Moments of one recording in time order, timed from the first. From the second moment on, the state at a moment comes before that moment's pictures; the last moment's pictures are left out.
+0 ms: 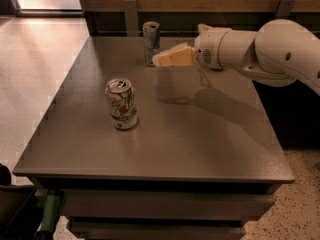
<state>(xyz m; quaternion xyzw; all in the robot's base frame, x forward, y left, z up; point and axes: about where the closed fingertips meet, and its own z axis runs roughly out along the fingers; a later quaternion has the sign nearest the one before) 0.672 -0.060 0.943 -0.34 0.71 0.22 0.58</state>
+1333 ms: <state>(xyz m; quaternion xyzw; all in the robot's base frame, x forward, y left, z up) 0.760 -0.038 0.915 -0.33 0.70 0.23 0.59</state>
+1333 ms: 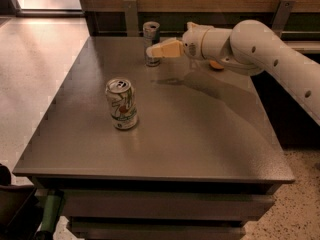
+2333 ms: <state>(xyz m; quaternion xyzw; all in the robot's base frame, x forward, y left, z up) 0.775 0.006 0.911 -0.33 0.68 0.26 0.60</state>
